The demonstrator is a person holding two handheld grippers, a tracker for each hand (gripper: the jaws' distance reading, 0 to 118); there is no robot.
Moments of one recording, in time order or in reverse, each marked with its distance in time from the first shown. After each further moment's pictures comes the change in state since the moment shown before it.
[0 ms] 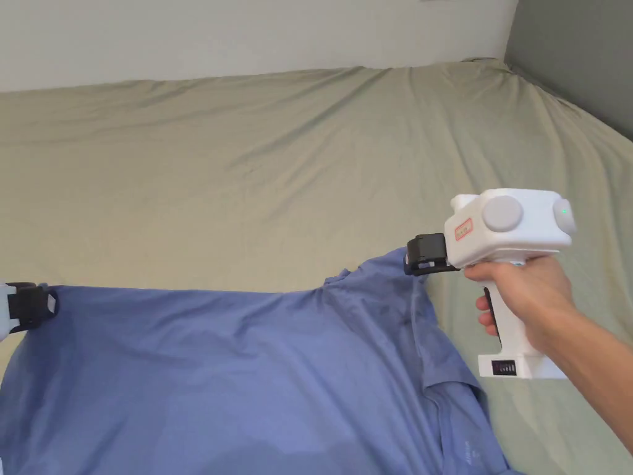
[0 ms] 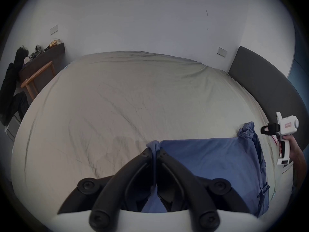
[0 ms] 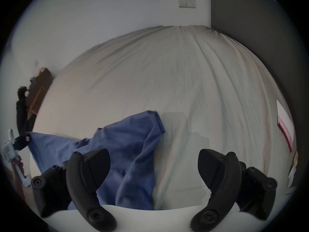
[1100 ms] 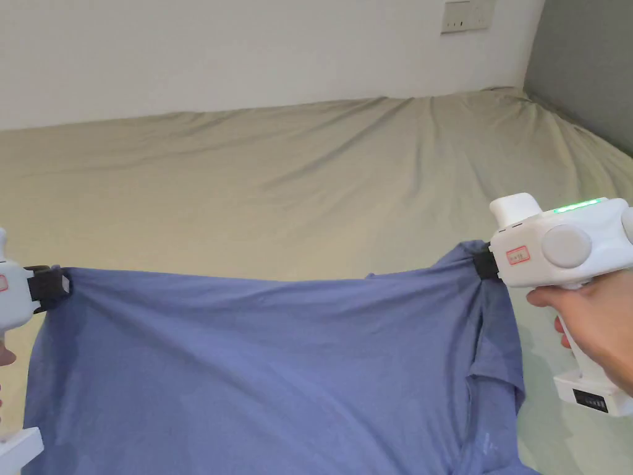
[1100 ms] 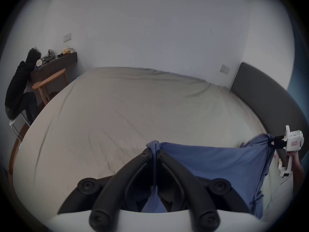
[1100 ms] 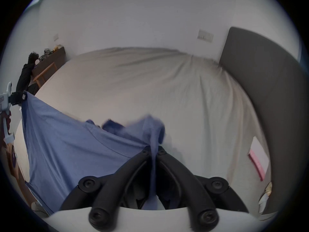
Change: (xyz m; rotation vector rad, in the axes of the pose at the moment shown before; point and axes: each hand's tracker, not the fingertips) left arm -0.014 0.017 0.080 0.166 0.033 0.071; right arm -0.004 -0.043 0.141 0.248 -0.046 0.286
